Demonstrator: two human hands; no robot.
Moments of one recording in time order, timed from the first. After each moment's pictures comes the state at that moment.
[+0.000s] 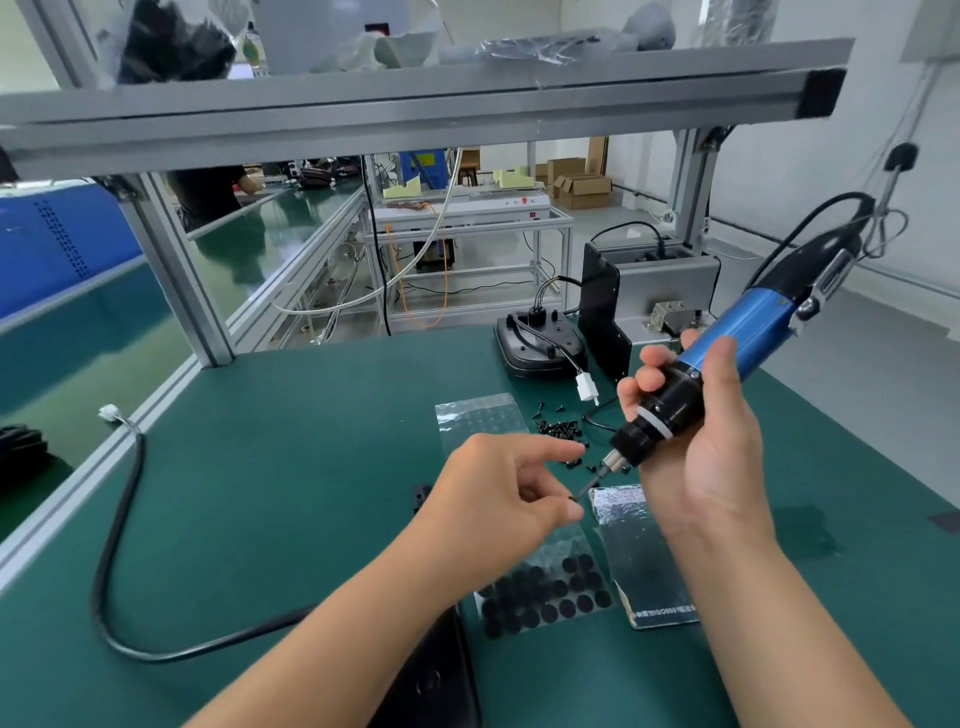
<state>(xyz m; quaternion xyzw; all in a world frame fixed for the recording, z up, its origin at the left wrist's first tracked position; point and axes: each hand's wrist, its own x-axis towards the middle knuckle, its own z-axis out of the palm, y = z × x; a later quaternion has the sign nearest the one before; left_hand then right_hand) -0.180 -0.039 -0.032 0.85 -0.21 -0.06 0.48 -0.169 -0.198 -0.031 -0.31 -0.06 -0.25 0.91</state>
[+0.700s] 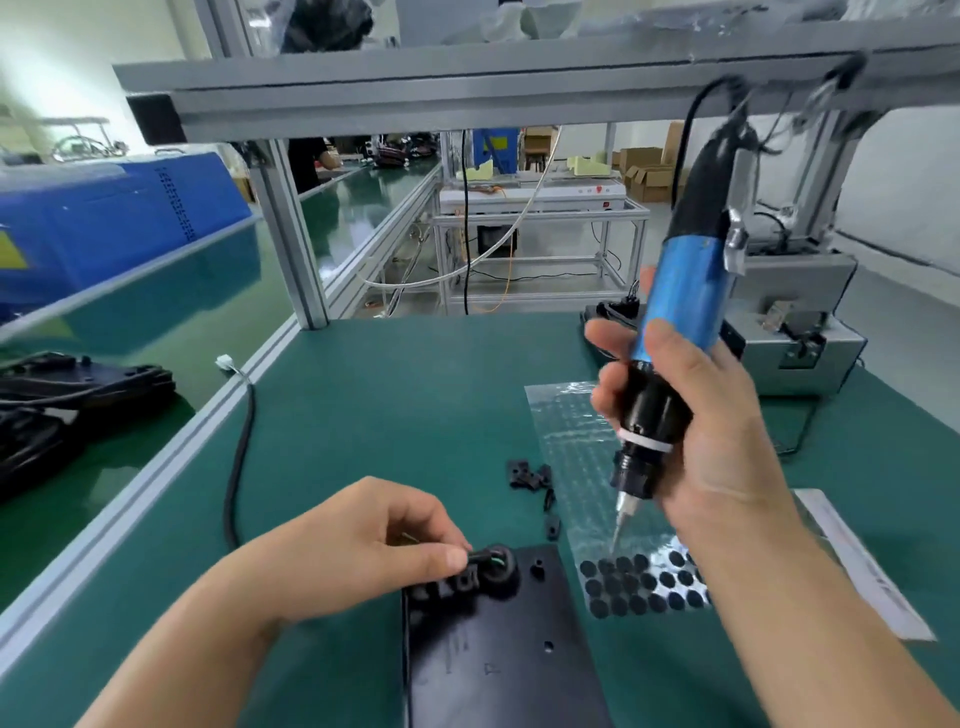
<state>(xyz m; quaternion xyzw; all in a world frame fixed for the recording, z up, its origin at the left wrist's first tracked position) -0.209 0.123 -0.038 0.87 -0.18 -0.16 0.44 -0.181 -0.117 -0.006 -0.45 -0.16 -0.09 0.87</state>
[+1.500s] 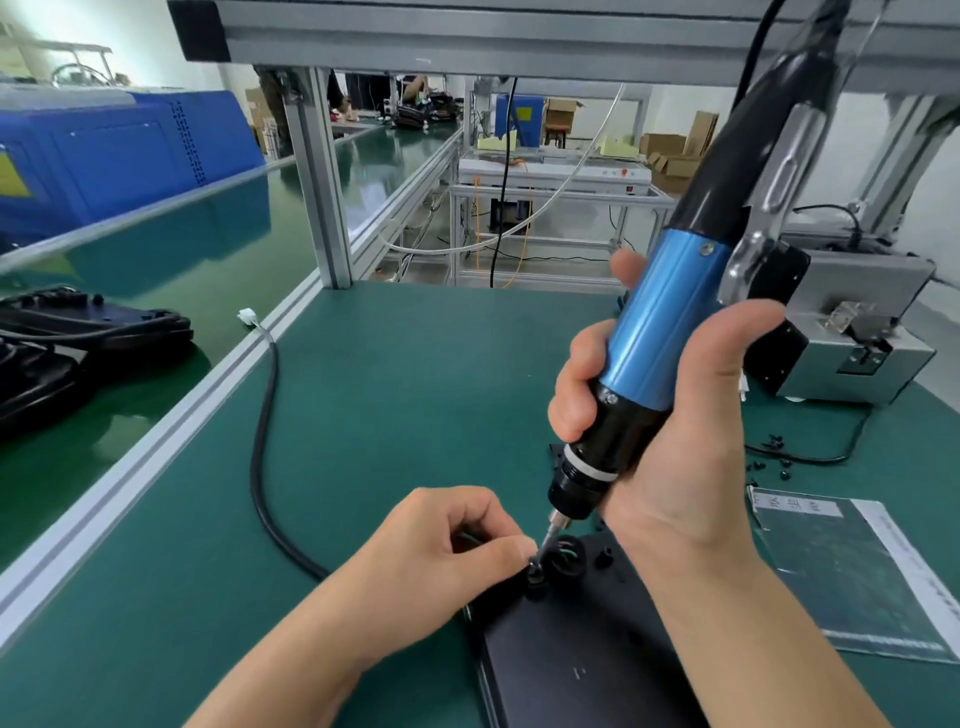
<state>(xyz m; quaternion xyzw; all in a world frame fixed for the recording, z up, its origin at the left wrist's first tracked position) -0.222 0.111 -0.079 0.81 -0.12 -0.07 0.57 -0.193 -0.036 -0.008 -0.44 -0.25 -0.10 0.86</state>
